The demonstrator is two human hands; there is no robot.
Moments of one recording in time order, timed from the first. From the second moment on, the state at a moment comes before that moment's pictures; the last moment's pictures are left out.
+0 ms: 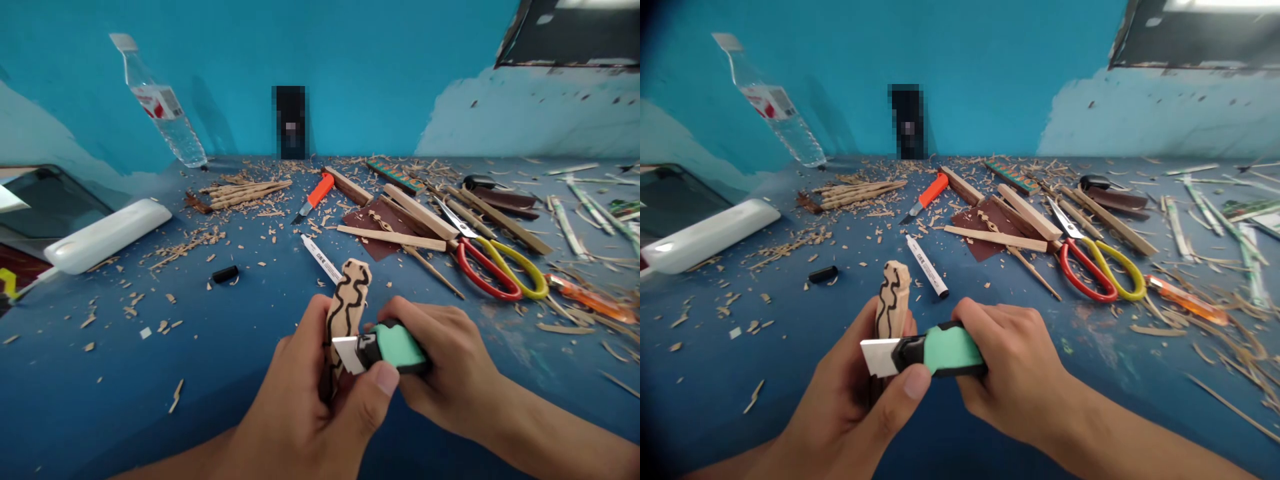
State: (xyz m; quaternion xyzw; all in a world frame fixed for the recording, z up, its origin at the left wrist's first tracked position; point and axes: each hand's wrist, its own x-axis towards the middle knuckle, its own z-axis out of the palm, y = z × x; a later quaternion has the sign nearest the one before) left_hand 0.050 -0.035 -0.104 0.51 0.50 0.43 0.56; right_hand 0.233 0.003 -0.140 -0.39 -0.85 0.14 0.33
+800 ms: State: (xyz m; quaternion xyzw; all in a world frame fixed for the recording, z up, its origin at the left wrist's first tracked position) left_hand 0.073 -0.010 -0.101 0.36 0.50 0.47 0.63; right_hand 0.220 0.025 -0.132 -0.56 -0.80 -0.05 0.20
